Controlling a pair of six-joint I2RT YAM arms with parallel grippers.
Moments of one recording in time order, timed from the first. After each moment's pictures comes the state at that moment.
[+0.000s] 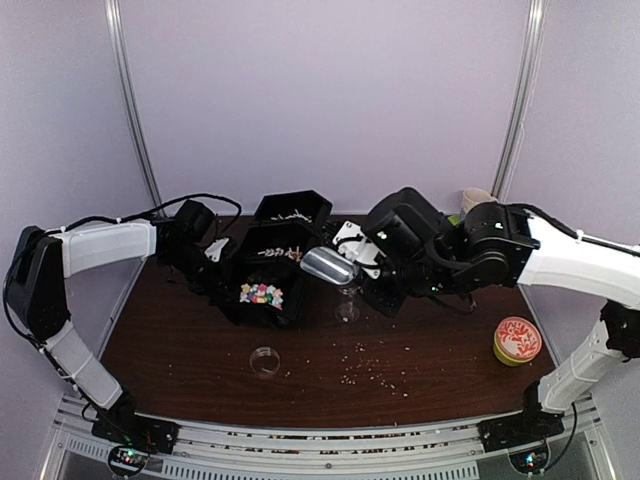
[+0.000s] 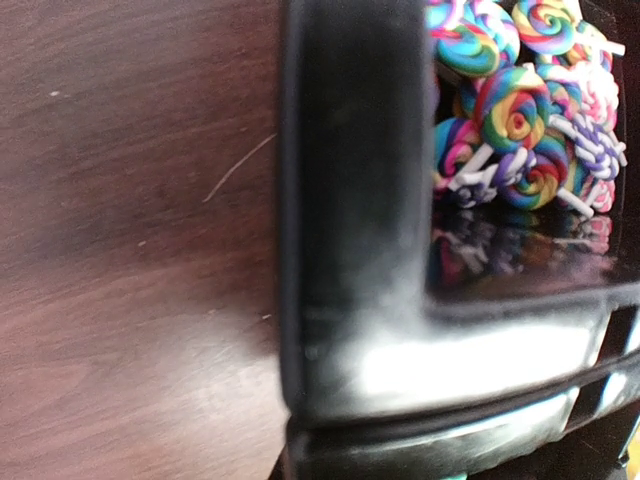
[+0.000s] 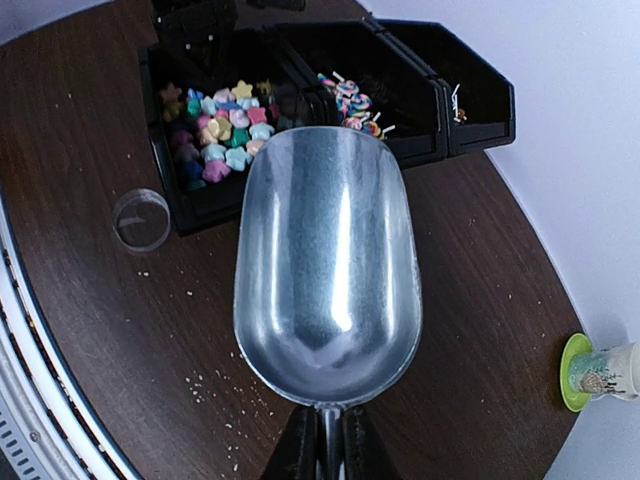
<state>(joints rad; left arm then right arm) -0.41 1.61 1.14 -0.66 0.37 -0.31 1.22 1.47 1.52 -0.86 0.46 -0.02</state>
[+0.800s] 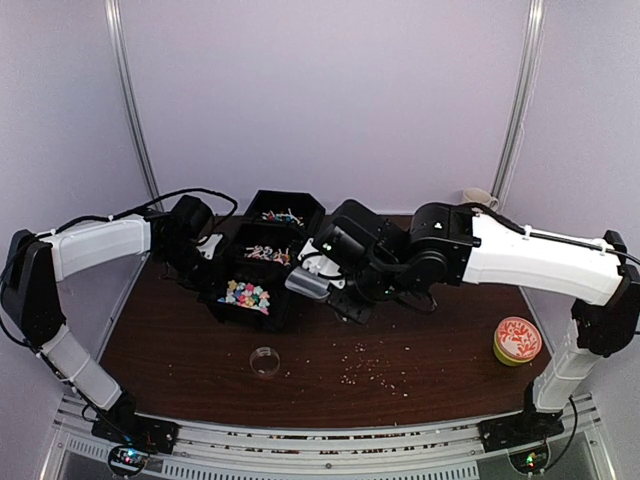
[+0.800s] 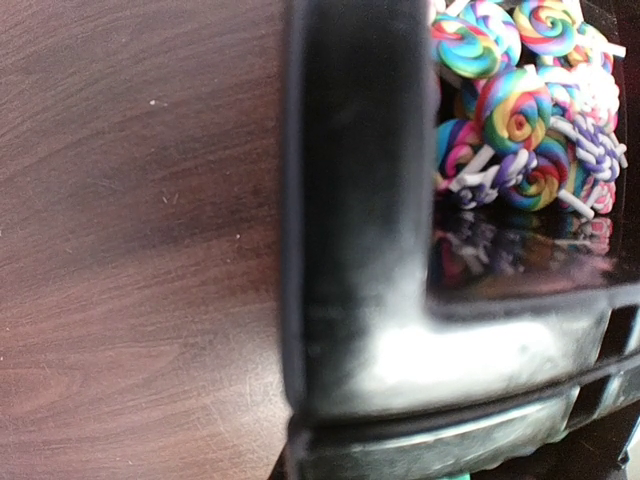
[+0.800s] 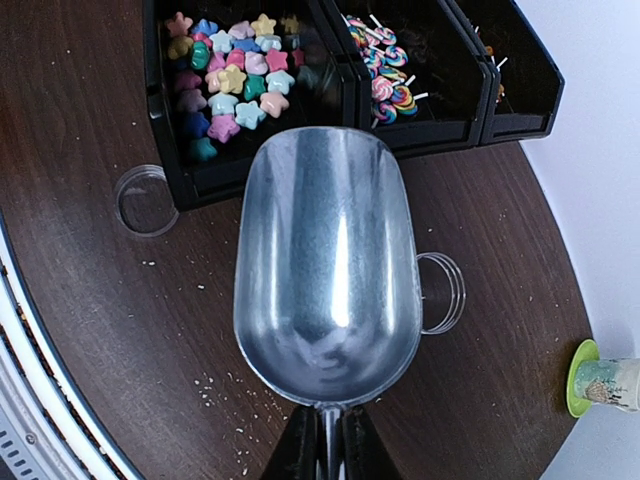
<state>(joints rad) -0.42 1.57 1.17 -0.77 0.16 -0.23 1.23 1.70 1.69 -0.96 0.44 -0.02</state>
